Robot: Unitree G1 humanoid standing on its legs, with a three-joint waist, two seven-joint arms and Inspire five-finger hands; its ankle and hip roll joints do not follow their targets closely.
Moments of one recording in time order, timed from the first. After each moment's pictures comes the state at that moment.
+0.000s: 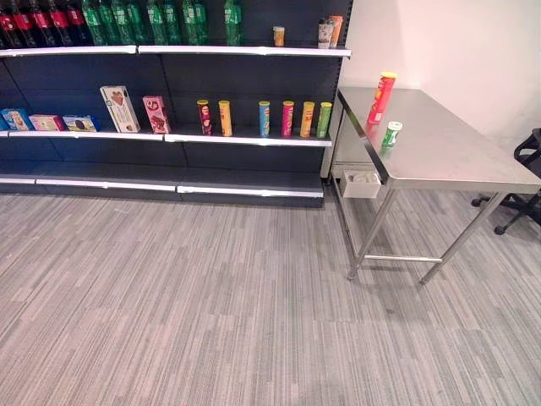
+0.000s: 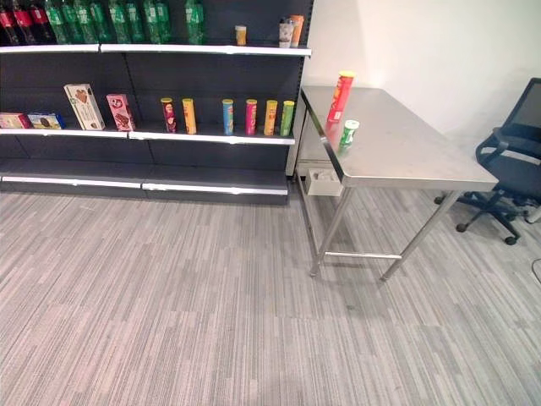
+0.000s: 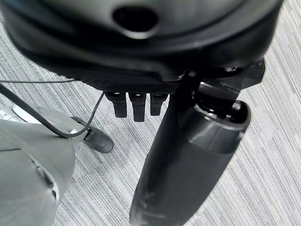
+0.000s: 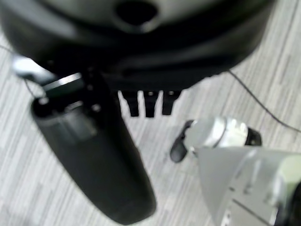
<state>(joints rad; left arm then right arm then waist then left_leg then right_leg) 0.03 0.20 0.20 1.48 -0.74 -0.08 0.03 0.06 -0.26 -0.28 1.60 0.95 0.08 0.06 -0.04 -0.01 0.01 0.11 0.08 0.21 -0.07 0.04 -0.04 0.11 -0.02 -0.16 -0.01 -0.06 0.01</state>
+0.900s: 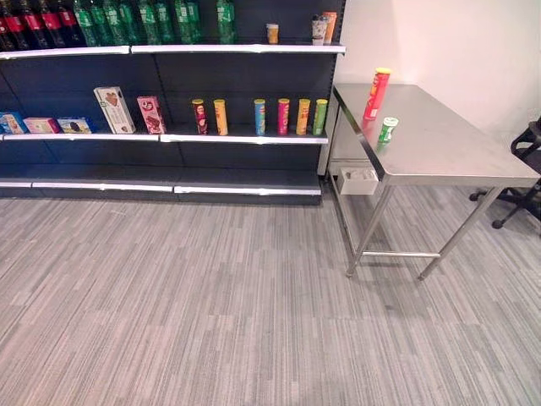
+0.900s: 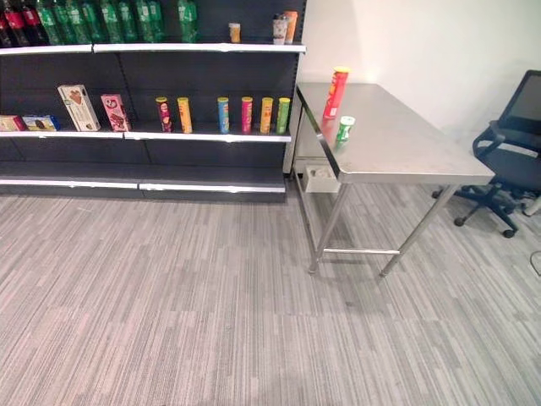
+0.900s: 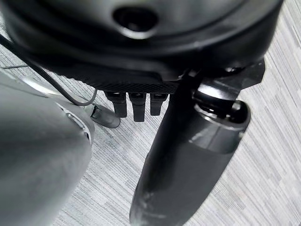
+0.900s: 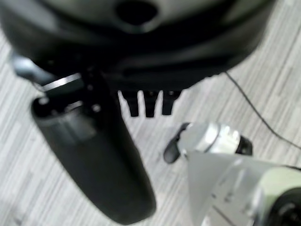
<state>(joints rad) 0.03 0.16 0.08 1.44 -0.74 -0.08 -0.08 0.04 -0.26 -0.22 1.60 0.88 0.07 0.09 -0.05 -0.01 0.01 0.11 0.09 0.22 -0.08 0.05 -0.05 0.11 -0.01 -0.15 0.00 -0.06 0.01</state>
